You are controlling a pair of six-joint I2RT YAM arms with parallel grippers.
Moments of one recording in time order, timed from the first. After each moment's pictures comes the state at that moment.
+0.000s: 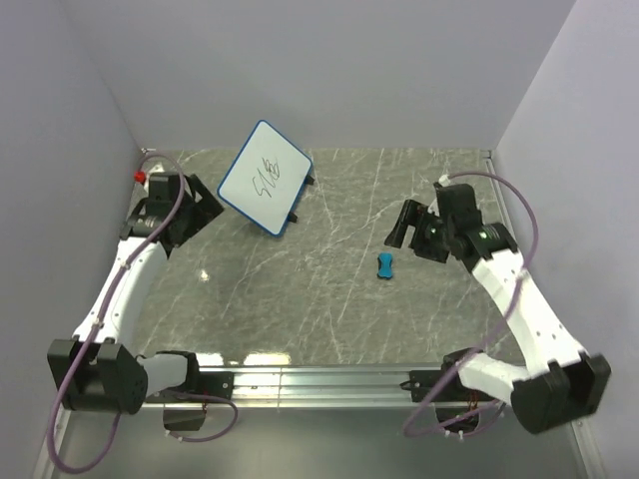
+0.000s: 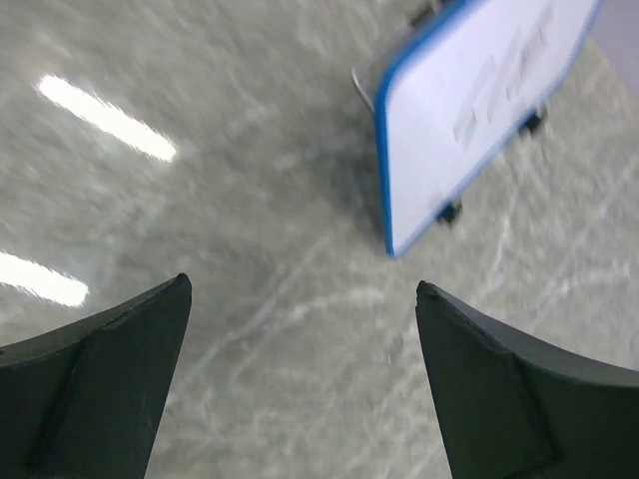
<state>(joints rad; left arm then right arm) -0.05 1.23 1.12 -0.60 -0.12 -0.72 0.27 1.05 1.06 -0.80 -0.18 0.57</state>
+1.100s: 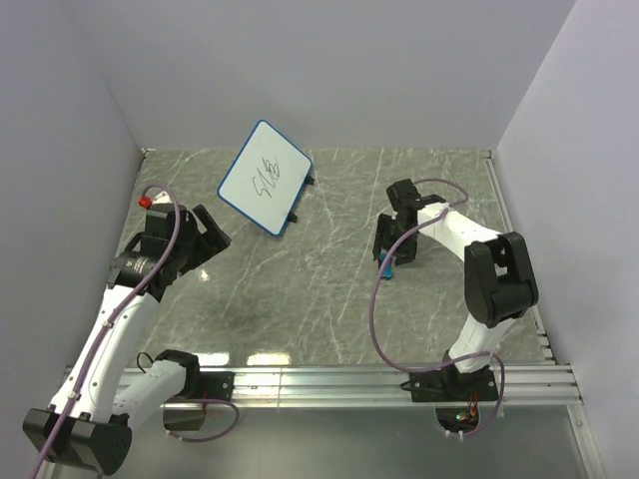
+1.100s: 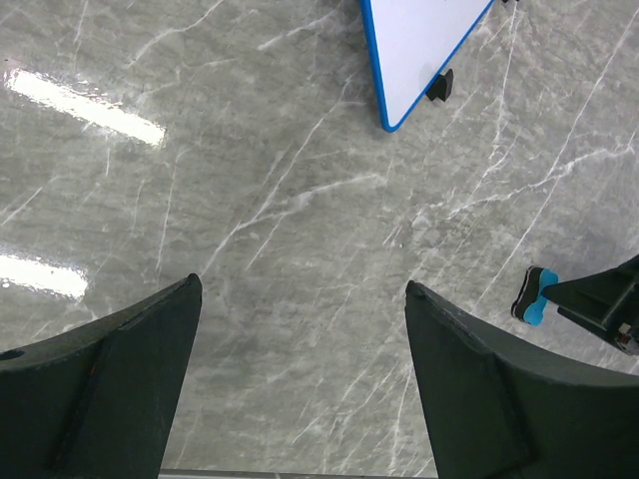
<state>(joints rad) -0.21 0.91 0.98 -0.79 -0.09 -0.72 0.31 1.73 1.19 -0.73 -0.06 0.52</state>
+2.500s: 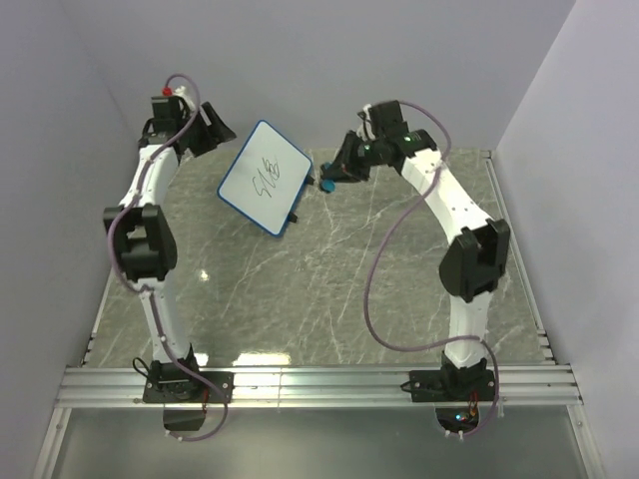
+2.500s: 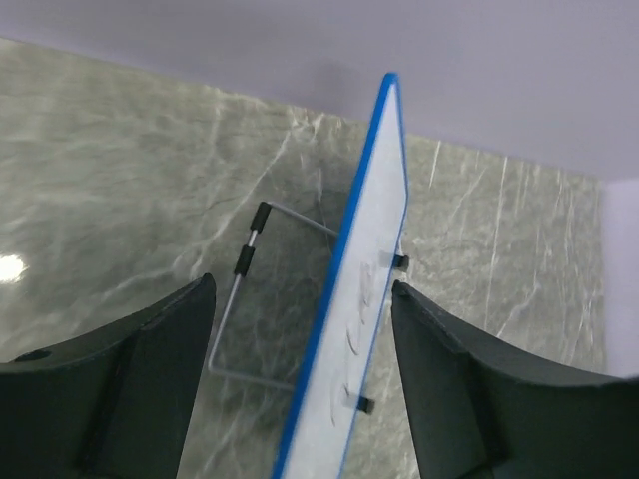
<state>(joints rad) 0.07 2.09 1.97 -0.40 0.39 -0.46 0.38 1.96 1.96 -0.79 -0.48 0.66</state>
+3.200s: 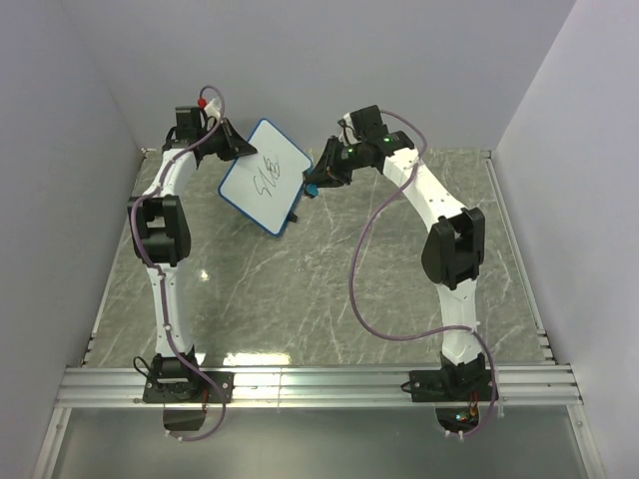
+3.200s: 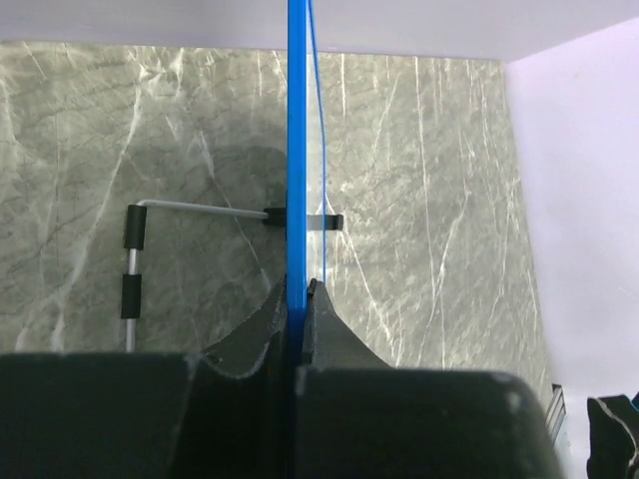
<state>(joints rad) 0.02 2.39 2.15 -0.32 0.76 -0.46 0.41 2.17 2.13 -0.77 -0.63 0.72</state>
